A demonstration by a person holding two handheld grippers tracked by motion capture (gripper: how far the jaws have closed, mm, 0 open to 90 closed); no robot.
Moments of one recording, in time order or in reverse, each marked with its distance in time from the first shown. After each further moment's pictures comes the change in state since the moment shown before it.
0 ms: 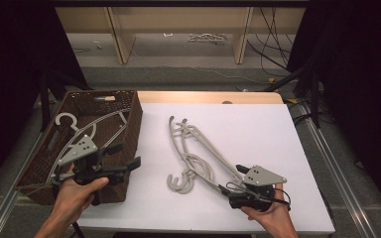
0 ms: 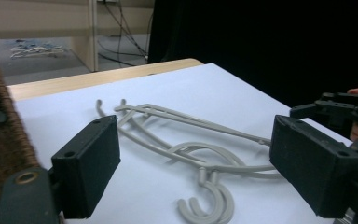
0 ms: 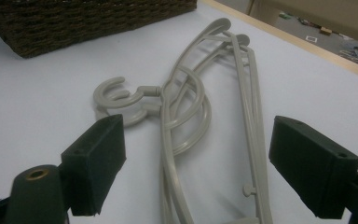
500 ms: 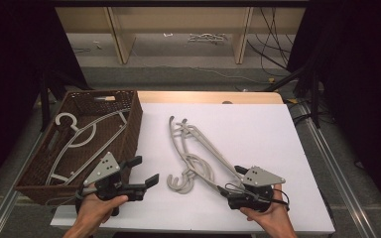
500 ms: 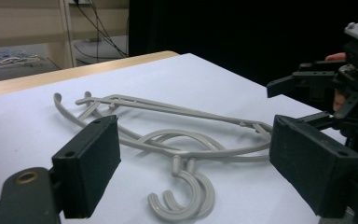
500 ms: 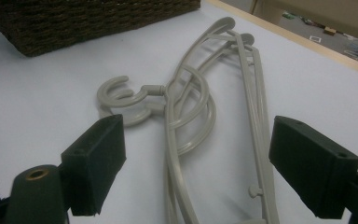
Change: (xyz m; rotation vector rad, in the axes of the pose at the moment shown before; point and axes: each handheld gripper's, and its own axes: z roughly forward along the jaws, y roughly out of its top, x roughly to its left) left arm -0.023 -0.041 0.025 -0.010 -0.054 0.071; right arm 0.002 -0.001 0.002 0.000 0.010 -0.002
